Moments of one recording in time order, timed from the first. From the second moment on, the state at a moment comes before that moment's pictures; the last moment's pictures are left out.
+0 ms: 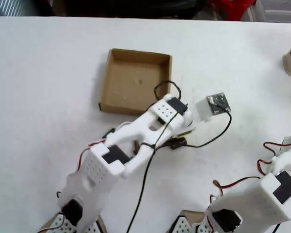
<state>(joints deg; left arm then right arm) 38.7 41.2 -18.7 60.4 -24.0 51.8 13.1 18.2 44.3 32.0</state>
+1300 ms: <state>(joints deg) -0.9 21.4 -21.2 89.6 9.5 35.2 5.0 18.2 68.0 32.0</state>
